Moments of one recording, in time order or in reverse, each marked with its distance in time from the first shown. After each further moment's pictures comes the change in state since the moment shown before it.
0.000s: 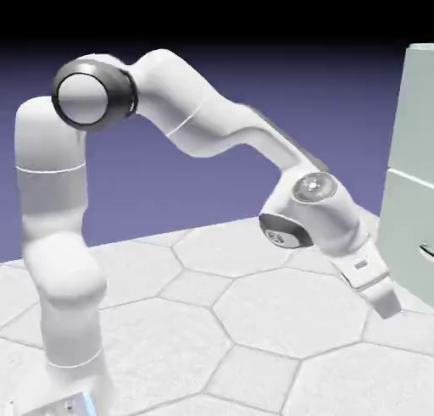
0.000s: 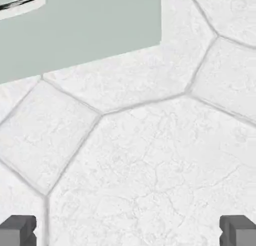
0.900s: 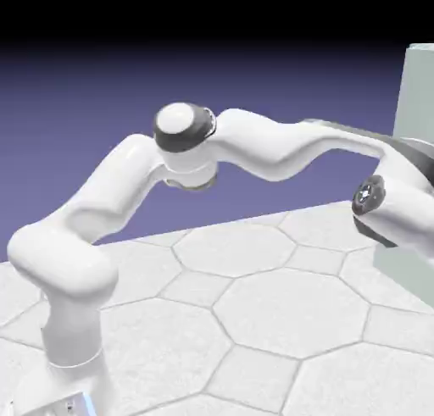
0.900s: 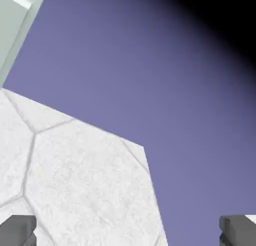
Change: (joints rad) arm 0.289 0.877 -0.774 0.649 1.174 -0.227 -1.116
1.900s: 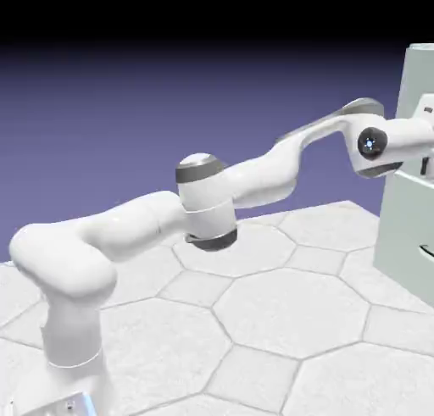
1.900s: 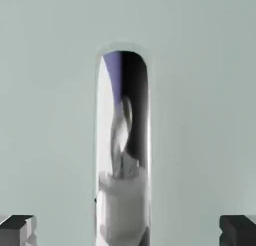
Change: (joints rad) arm -0.110 0.479 -0.460 0.808 0.591 0.060 -0.440
